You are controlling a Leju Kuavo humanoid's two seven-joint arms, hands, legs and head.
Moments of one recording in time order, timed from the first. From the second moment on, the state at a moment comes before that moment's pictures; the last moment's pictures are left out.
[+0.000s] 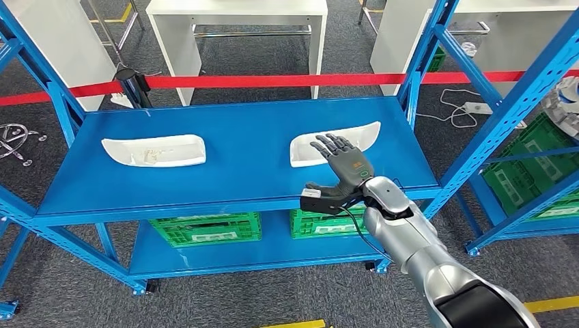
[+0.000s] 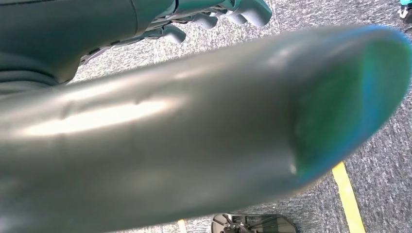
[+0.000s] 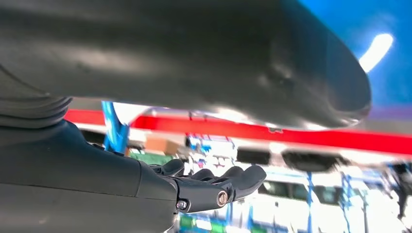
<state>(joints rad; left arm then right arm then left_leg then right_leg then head) -0.07 -0.14 0.72 -0.19 -0.83 0.31 -0.23 -0.67 0.01 0.59 -0.48 1.18 -0.08 -0.40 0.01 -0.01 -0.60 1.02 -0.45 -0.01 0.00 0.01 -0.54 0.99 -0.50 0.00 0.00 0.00</state>
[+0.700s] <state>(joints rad) -0.07 -0.14 0.72 -0.19 -0.84 0.25 -0.27 -0.70 -0.06 0.59 -0.39 1.20 -0.03 -0.33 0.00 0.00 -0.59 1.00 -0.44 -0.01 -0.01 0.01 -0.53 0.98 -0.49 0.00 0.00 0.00</state>
